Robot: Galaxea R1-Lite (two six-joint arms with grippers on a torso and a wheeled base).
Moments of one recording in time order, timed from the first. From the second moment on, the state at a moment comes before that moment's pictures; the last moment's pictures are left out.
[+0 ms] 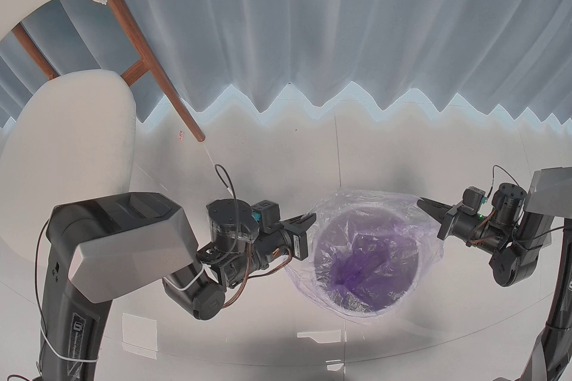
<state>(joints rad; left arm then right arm) -0.60 2.42 -0.95 -1.37 -0.21 -0.22 0.02 2.26 -0.54 -1.55 0.65 0.13</state>
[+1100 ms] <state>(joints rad) -0.51 2.57 -1.26 -1.22 -0.26 -0.72 0.03 2.46 -0.82 -1.55 0.62 0.68</state>
